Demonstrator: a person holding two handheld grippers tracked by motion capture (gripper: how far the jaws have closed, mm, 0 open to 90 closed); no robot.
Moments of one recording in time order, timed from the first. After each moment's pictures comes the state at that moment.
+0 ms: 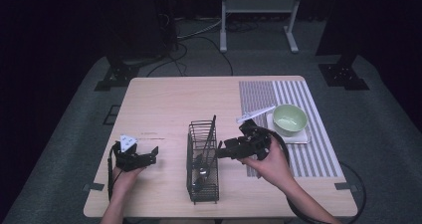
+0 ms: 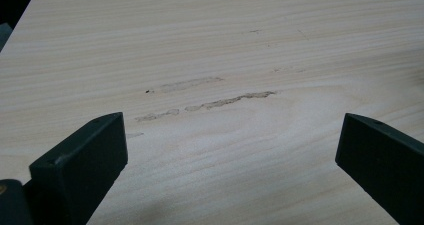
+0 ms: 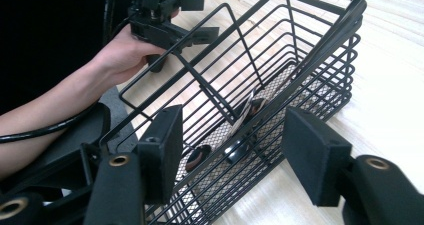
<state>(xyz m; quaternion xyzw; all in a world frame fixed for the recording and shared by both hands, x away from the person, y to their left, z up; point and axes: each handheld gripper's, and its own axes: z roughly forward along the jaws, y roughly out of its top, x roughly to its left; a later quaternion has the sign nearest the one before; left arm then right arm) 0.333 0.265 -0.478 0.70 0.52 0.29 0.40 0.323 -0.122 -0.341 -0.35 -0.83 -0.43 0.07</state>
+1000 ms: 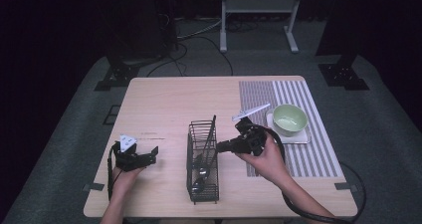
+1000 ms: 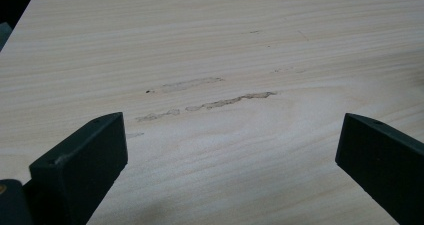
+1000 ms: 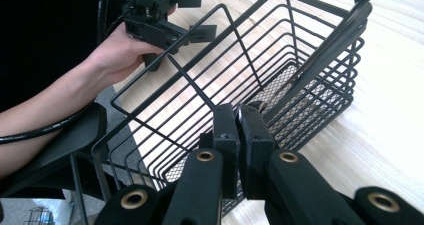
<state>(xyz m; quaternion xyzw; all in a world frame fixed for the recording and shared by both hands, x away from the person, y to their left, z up) 0.333 0.266 -0.477 0.70 0.52 0.29 0.40 0.331 -0.114 -0.342 -0.35 -0.84 -0.42 0.07</state>
